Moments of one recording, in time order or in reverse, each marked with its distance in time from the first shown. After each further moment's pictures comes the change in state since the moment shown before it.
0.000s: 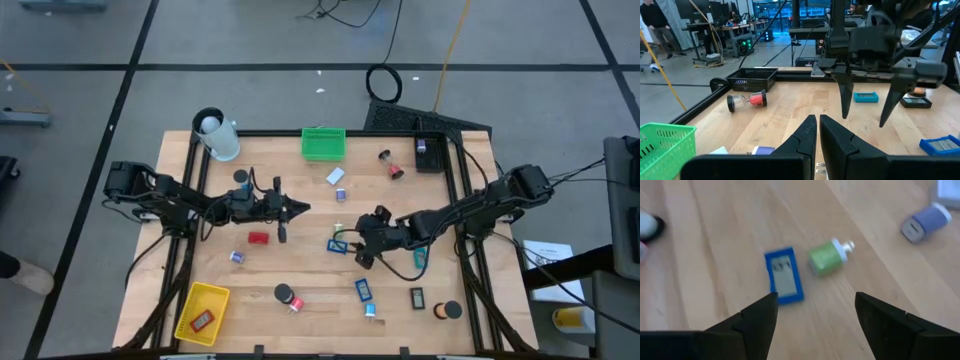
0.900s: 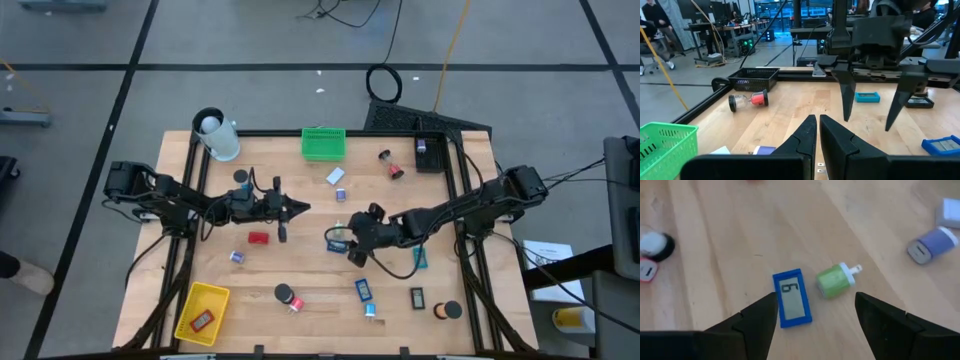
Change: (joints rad) left arm 0.000 0.000 0.000 -0.001 -0.008 -0.001; right arm -0.025 0.050 0.092 -0.039 -0.002 -0.010
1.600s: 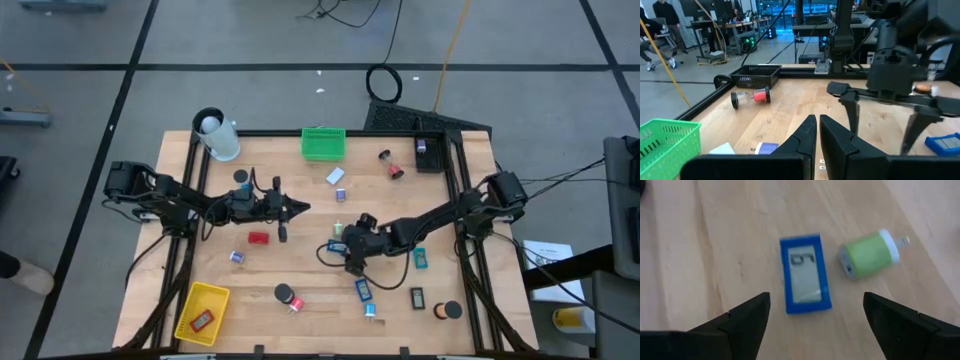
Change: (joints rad) left arm 0.000 0.000 0.000 -0.015 -0.010 0.000; right arm 0.019 0.175 0.000 0.100 -0.077 -0.085
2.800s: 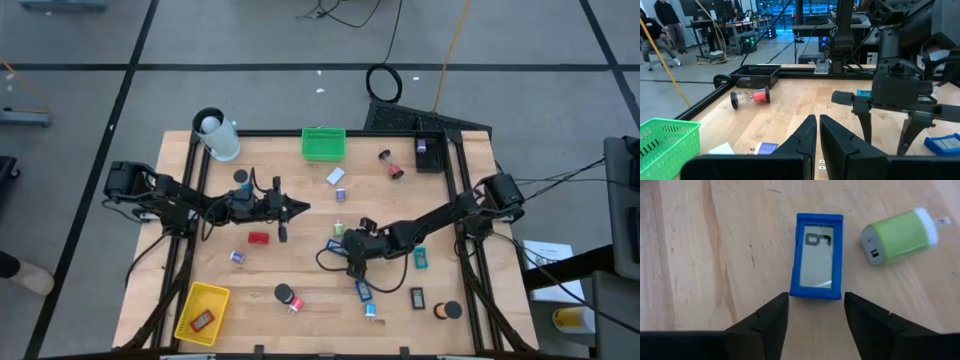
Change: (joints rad) left arm 0.000 0.000 0.000 0.003 0.000 -0.005; right arm 0.010 0.021 0.000 -0.013 -0.052 0.013
